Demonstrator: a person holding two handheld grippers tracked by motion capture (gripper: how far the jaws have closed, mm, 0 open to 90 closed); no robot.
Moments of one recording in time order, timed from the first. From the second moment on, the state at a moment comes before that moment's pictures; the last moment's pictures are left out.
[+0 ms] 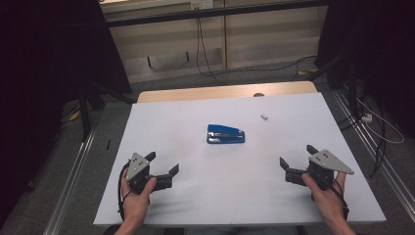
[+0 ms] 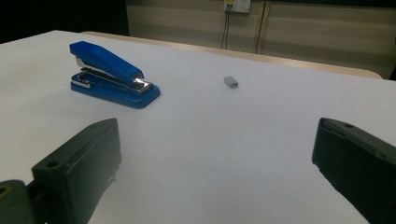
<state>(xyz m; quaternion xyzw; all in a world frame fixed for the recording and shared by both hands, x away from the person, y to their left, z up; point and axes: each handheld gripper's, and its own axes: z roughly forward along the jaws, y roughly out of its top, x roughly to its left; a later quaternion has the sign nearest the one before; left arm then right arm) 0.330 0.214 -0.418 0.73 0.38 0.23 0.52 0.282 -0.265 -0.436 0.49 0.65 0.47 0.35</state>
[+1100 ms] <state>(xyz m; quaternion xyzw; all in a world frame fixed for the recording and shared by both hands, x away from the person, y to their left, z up) 0.338 0.207 -0.421 0.75 0.37 0.22 0.50 0.295 -0.254 -0.438 0.47 0.67 0.48 0.30</state>
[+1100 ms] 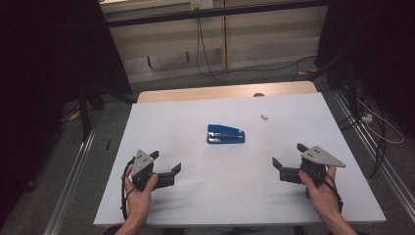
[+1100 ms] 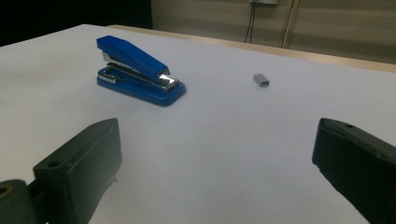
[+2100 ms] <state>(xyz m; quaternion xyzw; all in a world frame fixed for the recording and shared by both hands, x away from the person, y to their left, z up) 0.392 0.173 -0.427 0.76 0.36 0.20 0.50 0.347 -0.188 -0.442 0.40 0.72 0.51 0.24</state>
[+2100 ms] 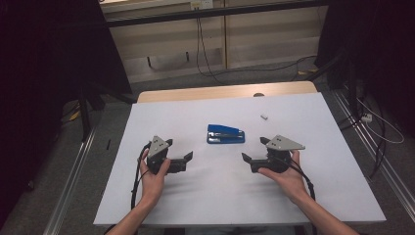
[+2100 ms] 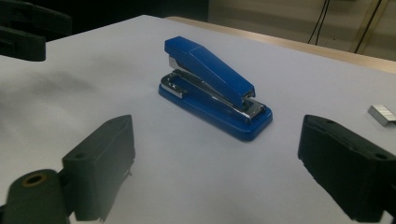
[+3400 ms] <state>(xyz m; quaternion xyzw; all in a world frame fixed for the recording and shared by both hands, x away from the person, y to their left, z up) 0.439 0.129 -0.430 0.79 0.32 0.20 0.49 0.407 -0.127 -0.445 0.37 0.75 0.53 0.18</state>
